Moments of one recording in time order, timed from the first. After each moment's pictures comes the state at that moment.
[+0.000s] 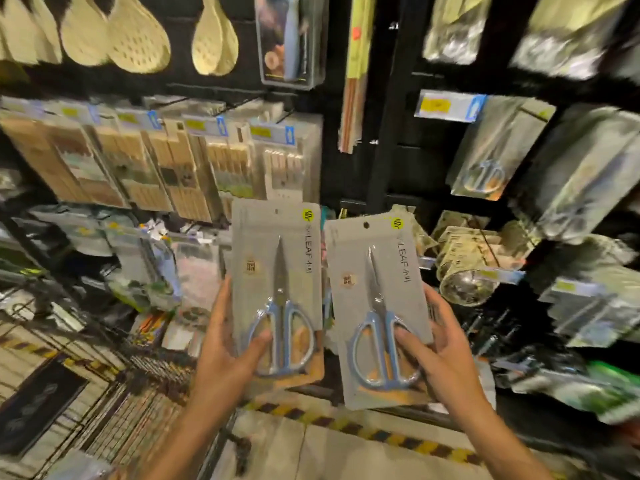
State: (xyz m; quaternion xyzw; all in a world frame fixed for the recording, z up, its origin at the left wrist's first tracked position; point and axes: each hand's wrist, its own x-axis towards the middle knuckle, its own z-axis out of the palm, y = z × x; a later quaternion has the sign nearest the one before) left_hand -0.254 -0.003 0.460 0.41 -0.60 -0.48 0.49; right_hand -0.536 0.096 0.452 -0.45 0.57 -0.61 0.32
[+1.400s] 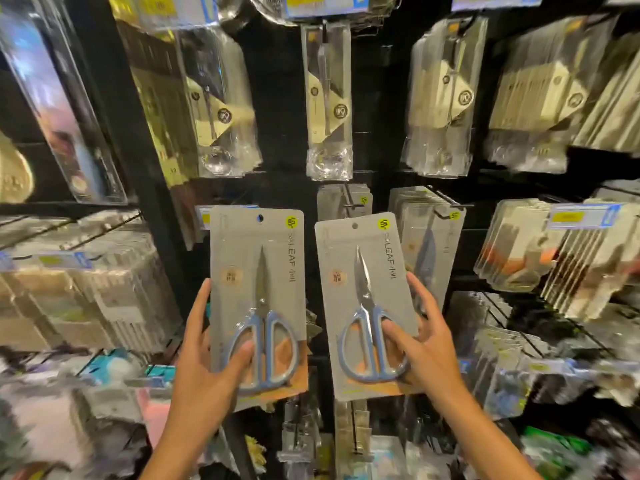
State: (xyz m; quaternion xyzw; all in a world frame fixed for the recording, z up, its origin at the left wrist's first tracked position) left_hand -0.581 -0.025 0.544 0.30 -0.67 -0.43 0.52; right_hand -0.864 0.085 0.519 -0.43 0.54 -0.70 0.18
